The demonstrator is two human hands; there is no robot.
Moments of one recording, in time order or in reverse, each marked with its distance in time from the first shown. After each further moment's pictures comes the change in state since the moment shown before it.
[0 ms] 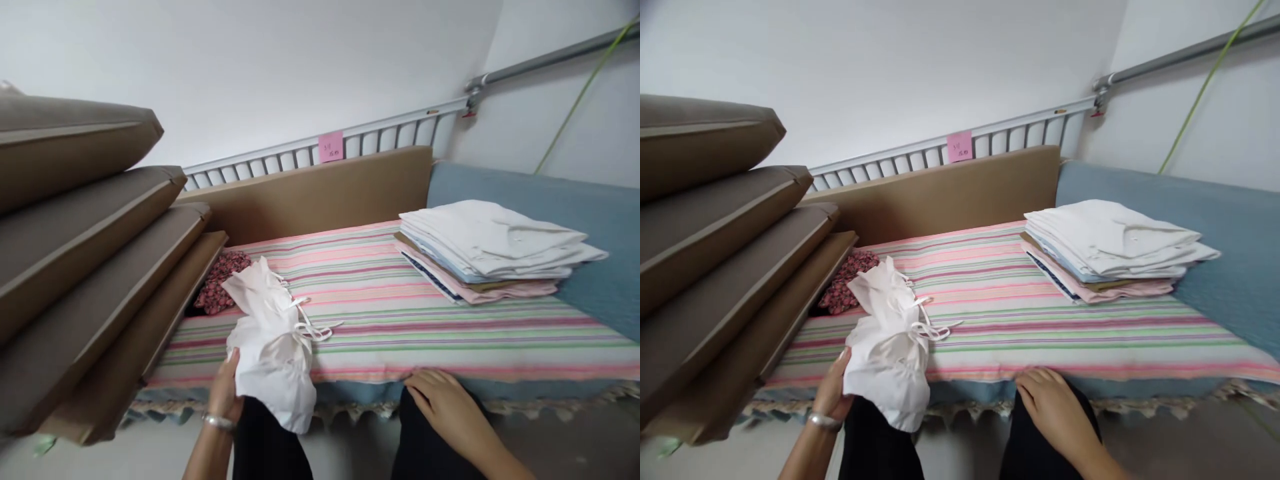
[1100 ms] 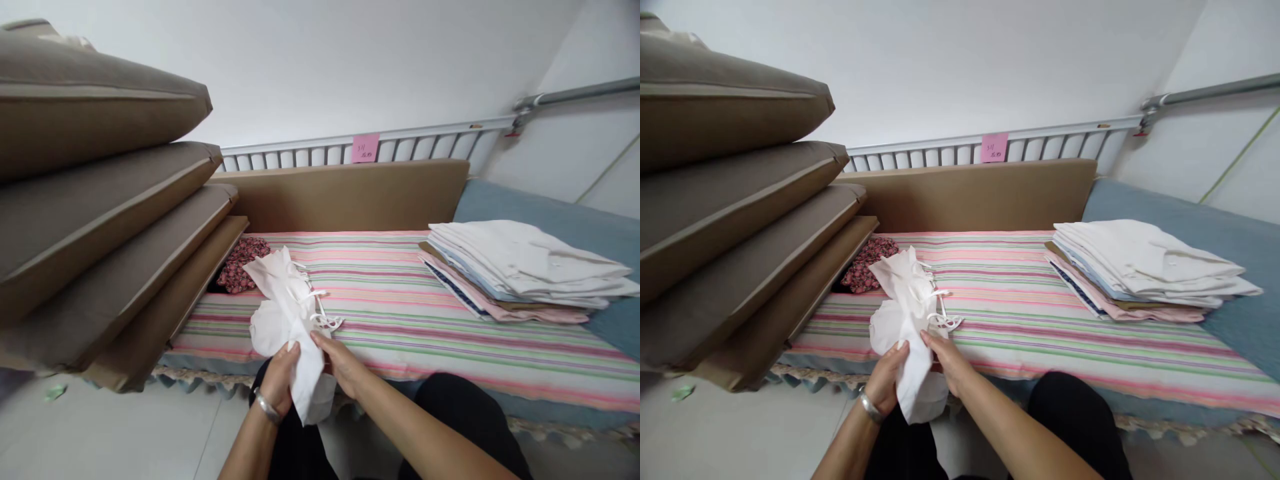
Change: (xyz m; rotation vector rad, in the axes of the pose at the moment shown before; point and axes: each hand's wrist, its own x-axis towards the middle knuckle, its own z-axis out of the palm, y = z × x) left_hand -0.035 -0.019 0.015 -0.111 -0.386 -0.156; right_hand 0.113 -0.218 0.047 1.606 -0.430 0.555
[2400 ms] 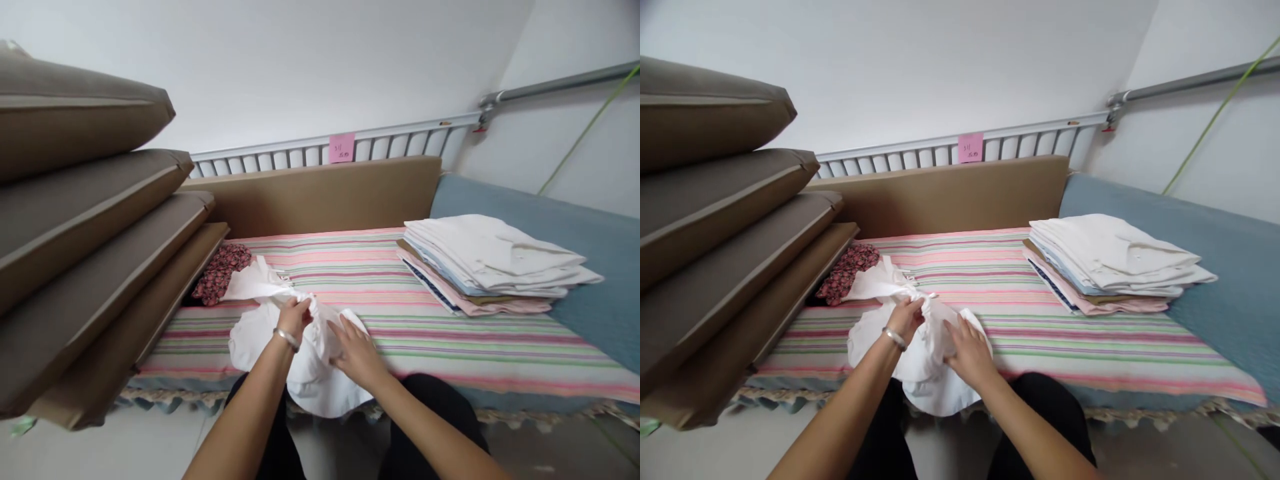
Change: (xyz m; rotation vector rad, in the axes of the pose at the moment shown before) left_hand 0.114 0.012 0.095 0.264 0.115 0.096; right_hand -0.003 -0.027 -0.131 -1.512 0.348 -0.408
